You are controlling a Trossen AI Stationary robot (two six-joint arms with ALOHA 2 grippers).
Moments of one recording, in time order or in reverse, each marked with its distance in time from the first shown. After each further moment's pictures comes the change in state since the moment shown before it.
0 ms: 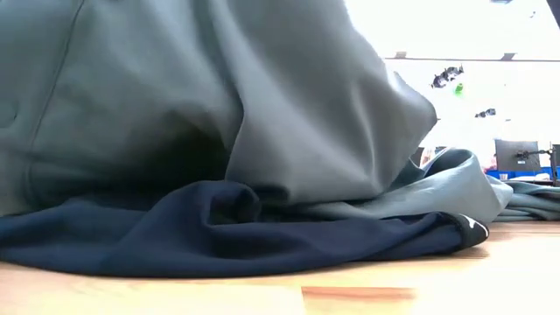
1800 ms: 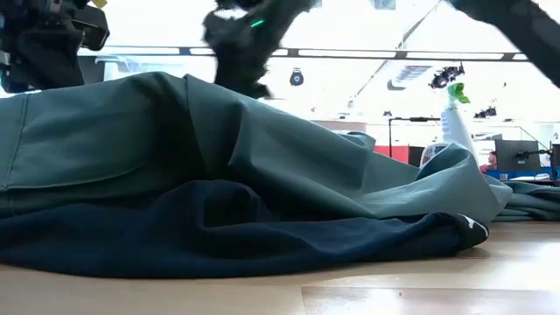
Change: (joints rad) left arm -0.011 -0.140 -0.004 -0.213 -0.312 -0.867; right arm -0.234 0.260 0.218 -0.345 0.282 -0.287
